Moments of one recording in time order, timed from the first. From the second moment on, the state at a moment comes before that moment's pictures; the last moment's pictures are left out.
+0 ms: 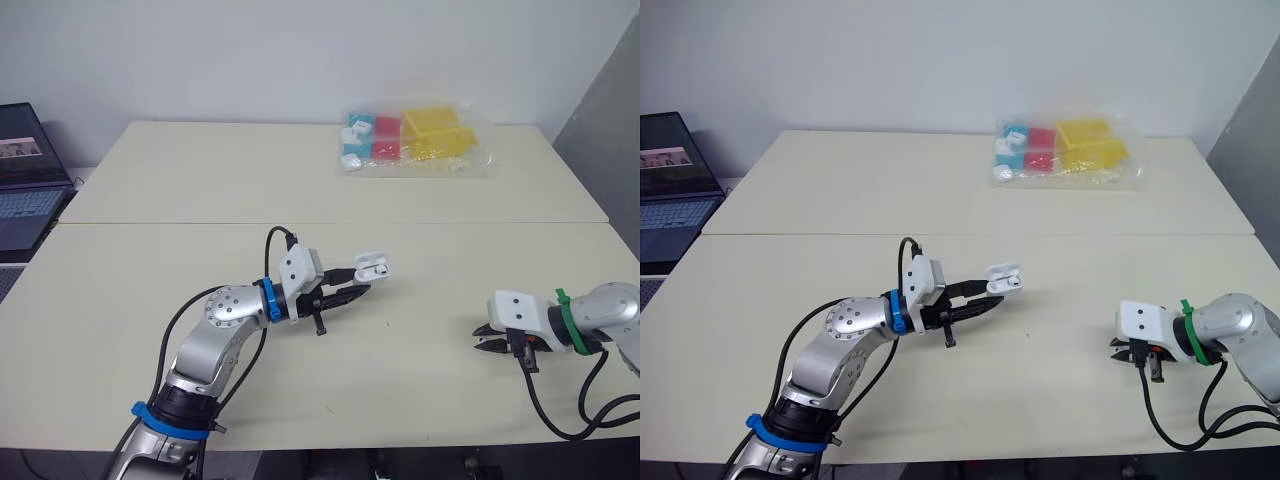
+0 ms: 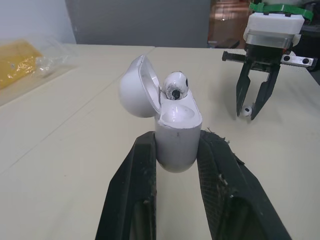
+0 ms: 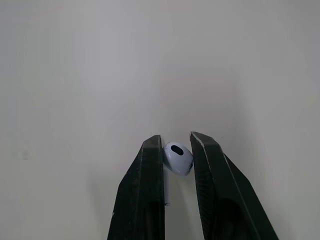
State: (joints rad) left arm -0.33 0.41 -0.19 -0.16 -0.33 0.22 -0.93; right arm -0.20 -1.15 0.20 -0.17 0.14 0.27 1.22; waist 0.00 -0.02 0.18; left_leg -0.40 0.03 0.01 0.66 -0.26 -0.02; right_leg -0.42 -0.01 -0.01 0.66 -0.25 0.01
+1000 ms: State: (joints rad) left arm -0.30 0.43 -0.19 -0.23 -0.34 0.28 -0.91; right arm -0.31 -1.13 0.25 0.02 0.02 0.13 1.43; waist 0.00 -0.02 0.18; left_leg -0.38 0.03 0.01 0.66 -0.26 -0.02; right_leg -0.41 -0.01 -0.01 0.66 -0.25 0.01
